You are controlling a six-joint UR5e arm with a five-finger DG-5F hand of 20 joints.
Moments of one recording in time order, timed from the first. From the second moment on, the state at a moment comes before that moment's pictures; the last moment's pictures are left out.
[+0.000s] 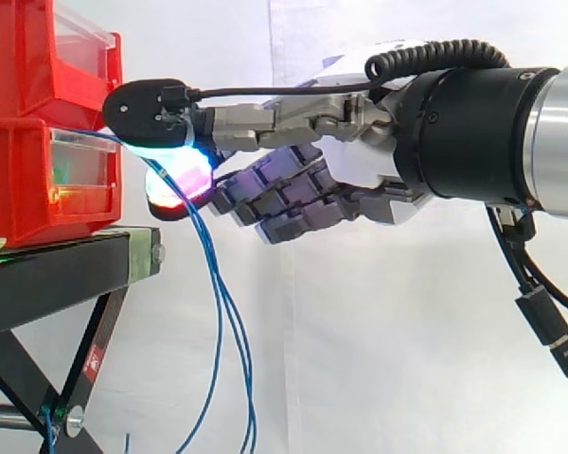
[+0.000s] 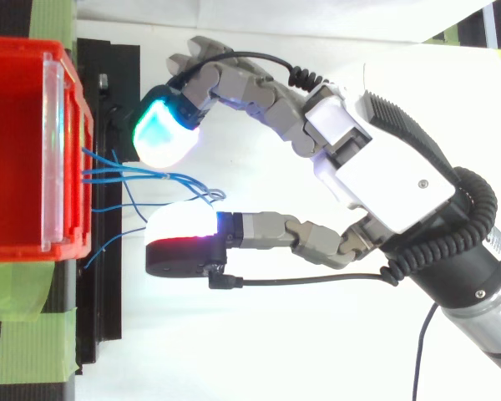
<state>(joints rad) 0.39 -2.03 -1.65 -2.31 -0.54 -0.85</state>
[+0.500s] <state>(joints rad) 0.39 -2.04 -1.65 -2.34 -0.54 -0.85</state>
